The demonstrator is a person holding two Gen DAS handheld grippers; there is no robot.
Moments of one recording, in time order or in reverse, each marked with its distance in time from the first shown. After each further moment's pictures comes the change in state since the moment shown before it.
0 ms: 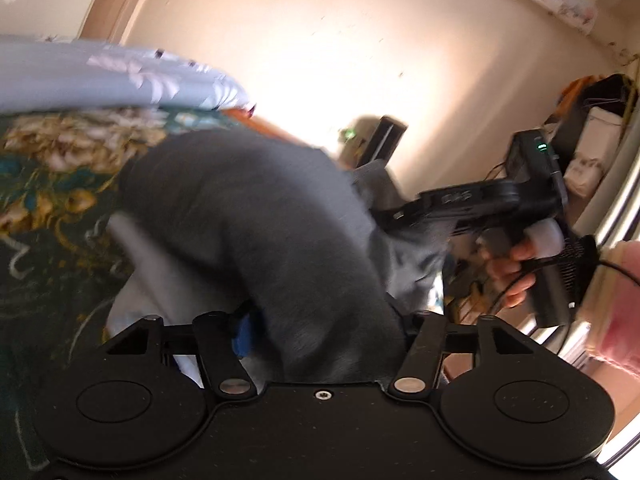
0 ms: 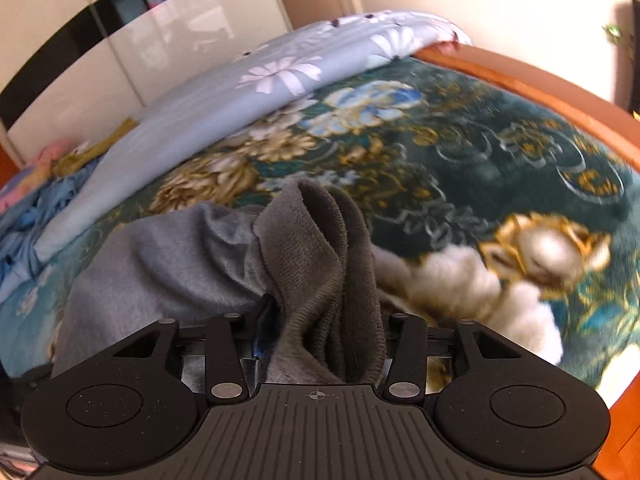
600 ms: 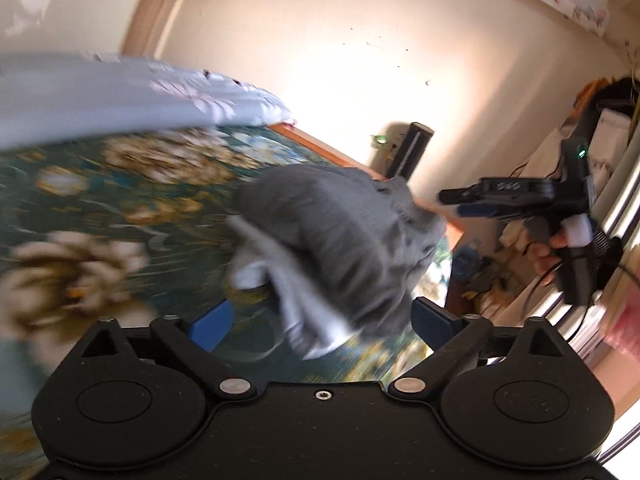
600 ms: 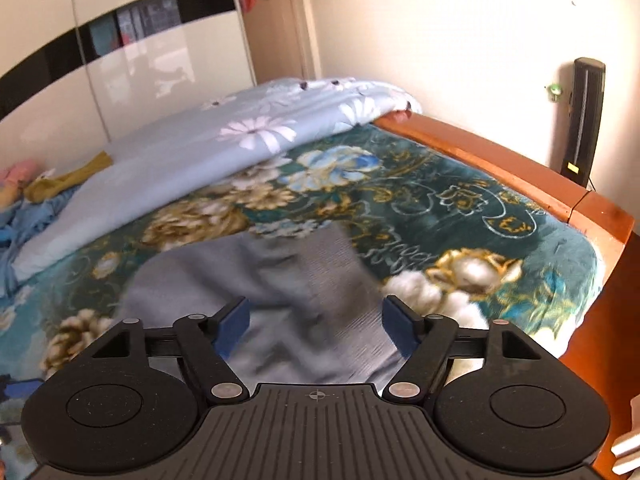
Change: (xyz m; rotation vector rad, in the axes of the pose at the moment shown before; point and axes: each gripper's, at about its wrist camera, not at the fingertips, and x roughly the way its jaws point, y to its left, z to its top) left arm -0.167 -0.003 -0.014 0.058 -0.014 0.155; right arm -0.092 0.073 -0.029 -0.045 -0.183 -0.179
